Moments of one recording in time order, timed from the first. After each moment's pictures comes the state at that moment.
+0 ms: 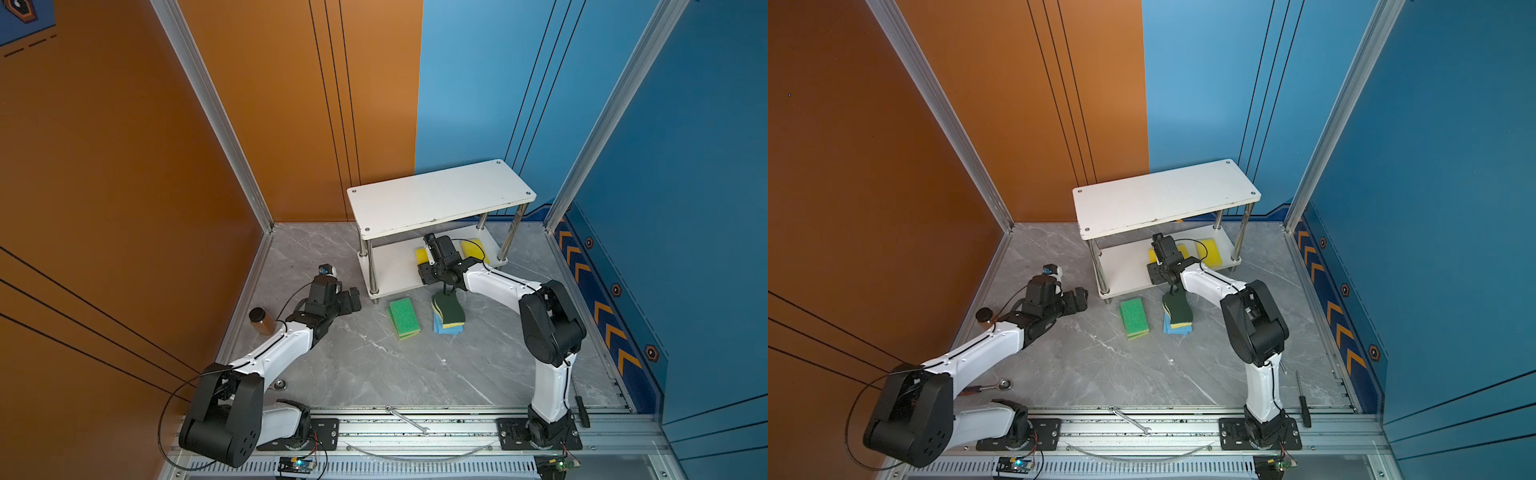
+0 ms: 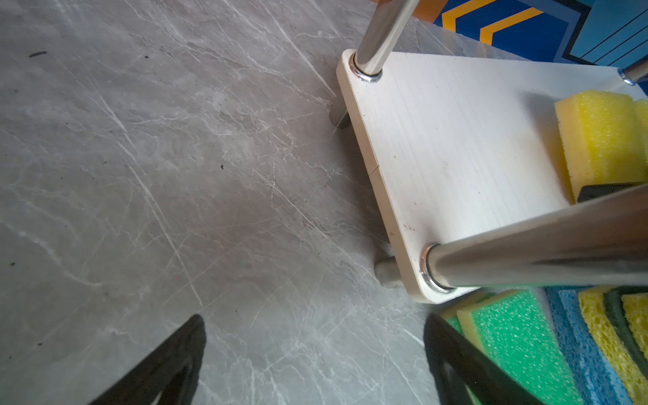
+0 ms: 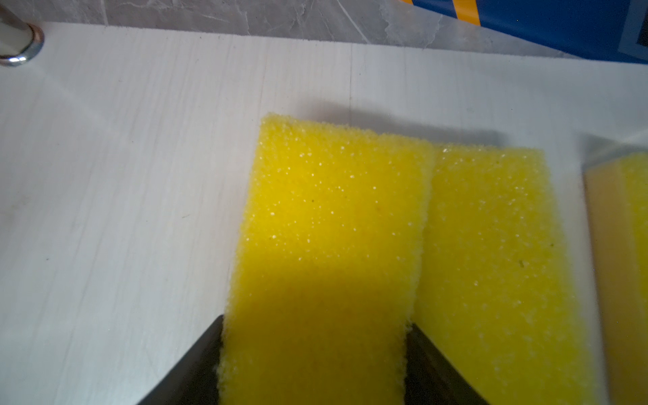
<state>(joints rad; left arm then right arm) -0.26 1.28 0.63 -0.04 -0.05 -0.42 0.53 1.96 1.43 -0.30 0.15 0.12</state>
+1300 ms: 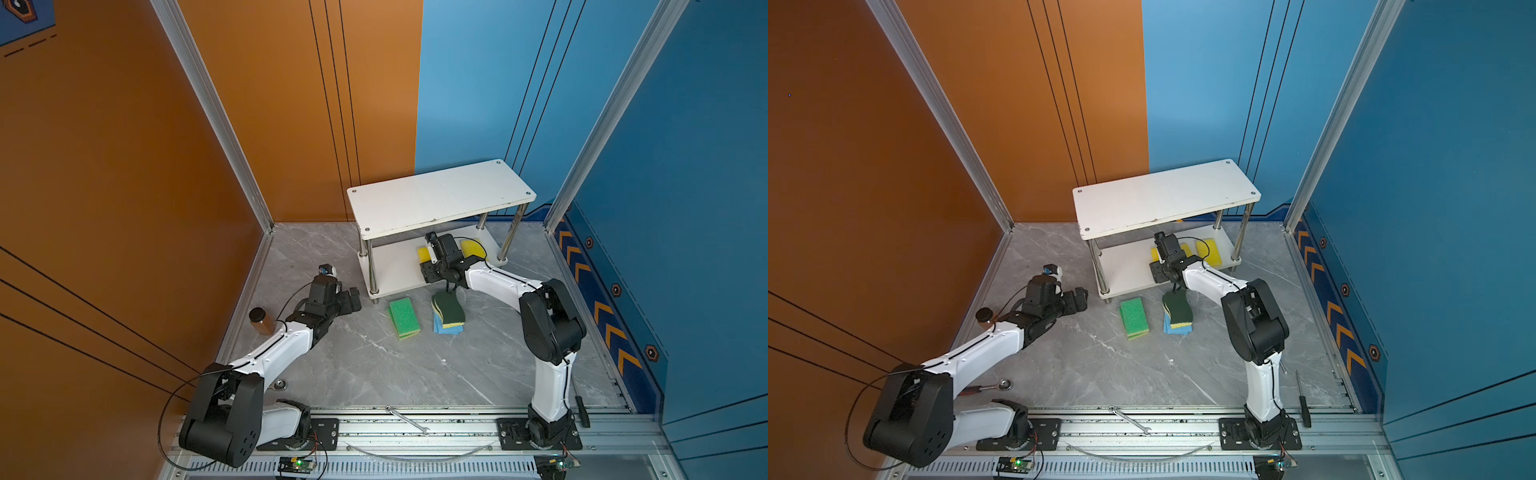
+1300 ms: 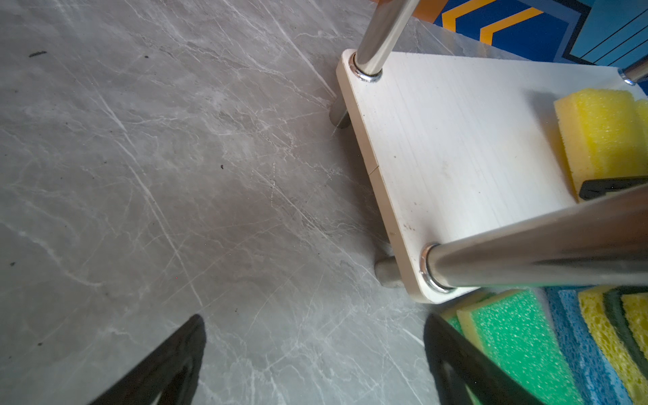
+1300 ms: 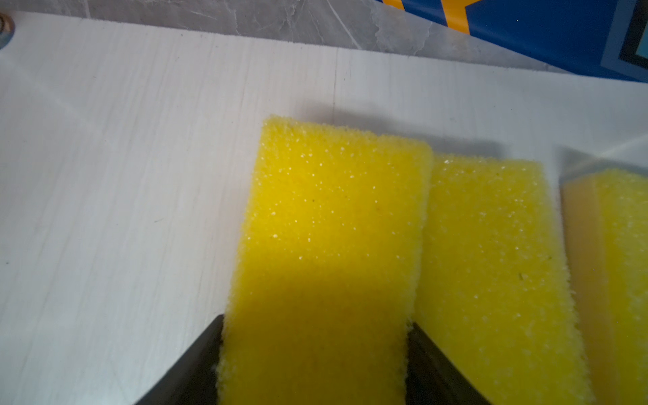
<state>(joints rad) -0.26 1.28 0.63 -0.04 -0.05 -0.42 0.51 1.98 1.44 -0.30 0.15 0.07</state>
